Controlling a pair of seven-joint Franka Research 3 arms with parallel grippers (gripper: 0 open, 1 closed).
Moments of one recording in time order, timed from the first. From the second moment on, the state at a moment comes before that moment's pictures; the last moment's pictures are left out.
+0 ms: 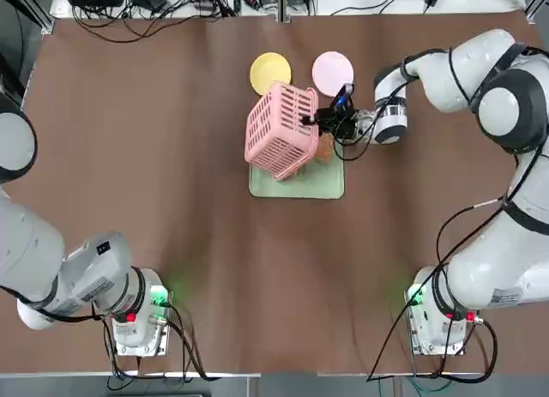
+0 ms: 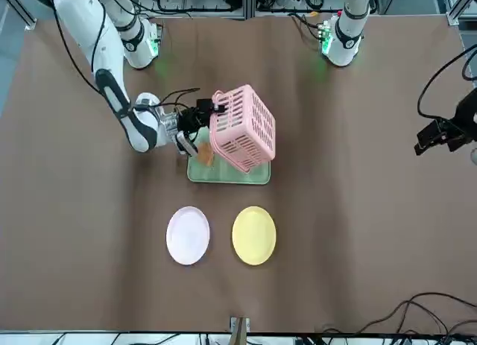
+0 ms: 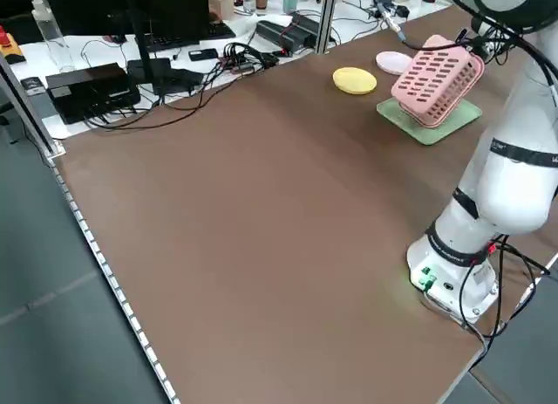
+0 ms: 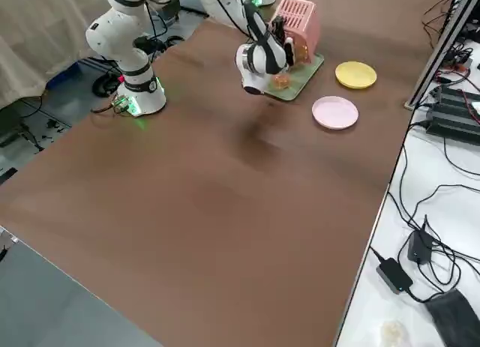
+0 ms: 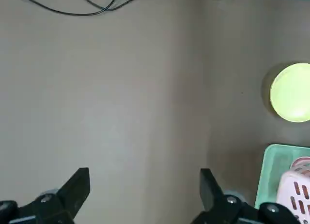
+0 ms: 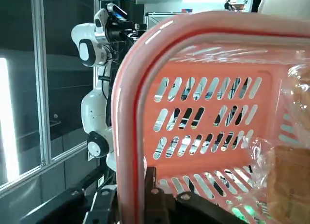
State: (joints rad) left arm 0.49 0.14 -0.57 -1.44 0.05 1.64 -0.14; right arm 0.06 0.55 0.33 -2.27 1.82 1.52 -1.41
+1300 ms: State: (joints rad) left arm 0.49 0.13 -0.57 -1.45 0.05 1.62 -0.13; right arm 0.17 0.63 0.32 -2.20 1.95 1.44 -1.40
